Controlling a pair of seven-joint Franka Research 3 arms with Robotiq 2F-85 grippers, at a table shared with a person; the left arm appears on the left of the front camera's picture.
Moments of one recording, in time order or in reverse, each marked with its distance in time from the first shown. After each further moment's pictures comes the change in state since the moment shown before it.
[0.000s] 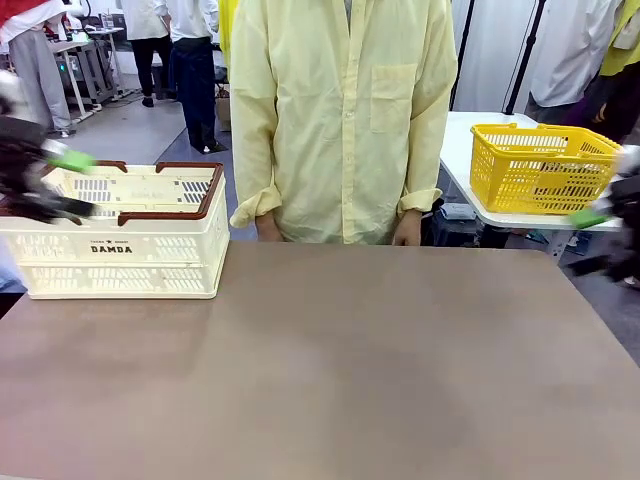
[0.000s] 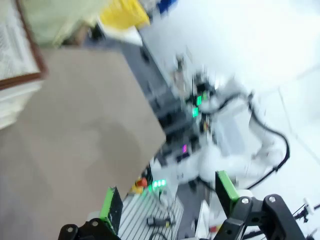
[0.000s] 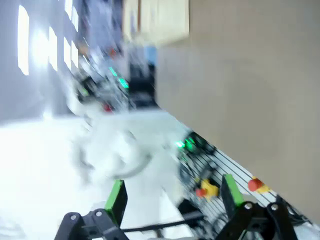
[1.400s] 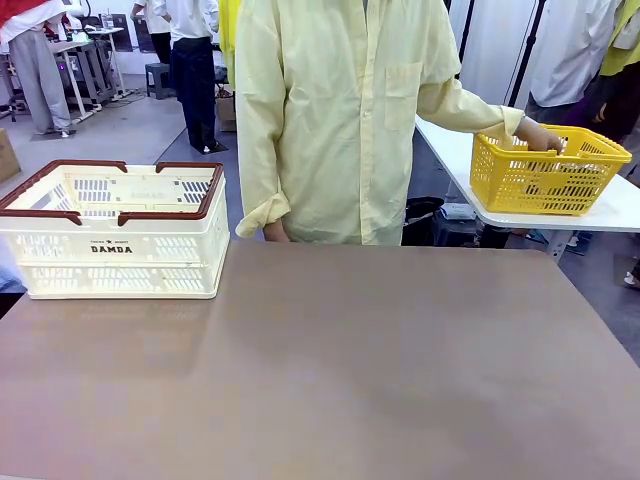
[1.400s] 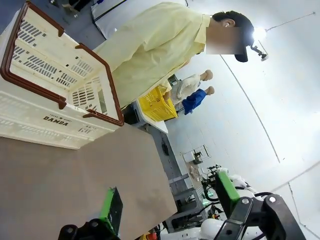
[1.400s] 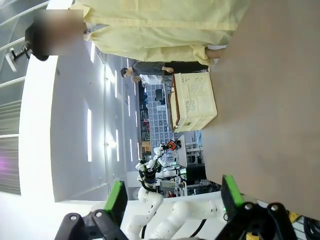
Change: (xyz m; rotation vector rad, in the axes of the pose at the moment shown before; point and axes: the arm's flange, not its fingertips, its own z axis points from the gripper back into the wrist) left arm -0.068 0.023 0.163 0.087 -0.490 0.146; right arm -0.065 -0.072 0.102 0.237 -0.454 -0.202
